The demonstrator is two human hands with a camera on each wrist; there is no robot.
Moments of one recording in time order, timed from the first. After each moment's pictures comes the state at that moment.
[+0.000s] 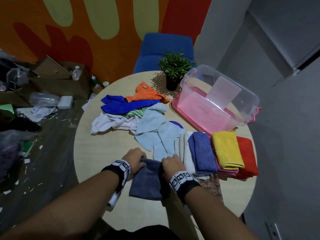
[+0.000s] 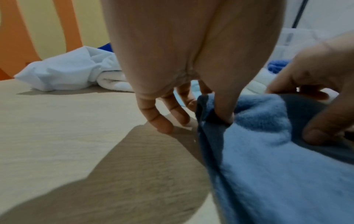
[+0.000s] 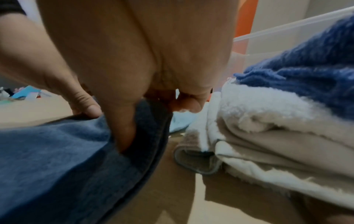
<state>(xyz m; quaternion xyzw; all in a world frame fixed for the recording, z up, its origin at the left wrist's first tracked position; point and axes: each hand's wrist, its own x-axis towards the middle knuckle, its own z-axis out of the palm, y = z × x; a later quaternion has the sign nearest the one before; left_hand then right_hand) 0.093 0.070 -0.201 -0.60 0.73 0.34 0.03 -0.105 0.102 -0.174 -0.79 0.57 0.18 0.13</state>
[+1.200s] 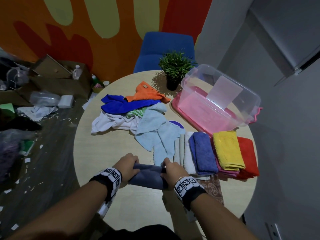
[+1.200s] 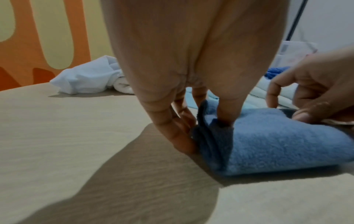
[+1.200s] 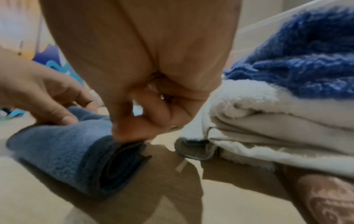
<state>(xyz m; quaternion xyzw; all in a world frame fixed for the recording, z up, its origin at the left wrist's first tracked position) 0.112 0.098 -0.188 -0.61 0.71 0.35 0.06 -0.112 0.113 -0.158 -0.70 0.63 0.11 0.32</state>
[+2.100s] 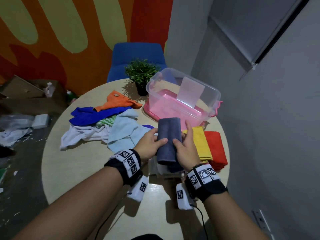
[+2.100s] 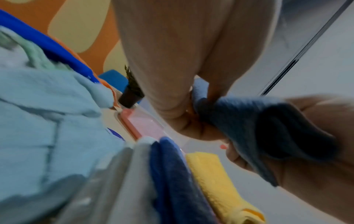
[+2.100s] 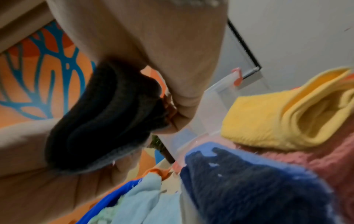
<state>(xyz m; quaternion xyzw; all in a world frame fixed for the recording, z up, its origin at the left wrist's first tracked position) -0.071 0.053 -0.086 -0.47 0.50 0.66 -0.31 -0.226 0.097 -0.081 -0.48 0.62 -0.46 0.42</state>
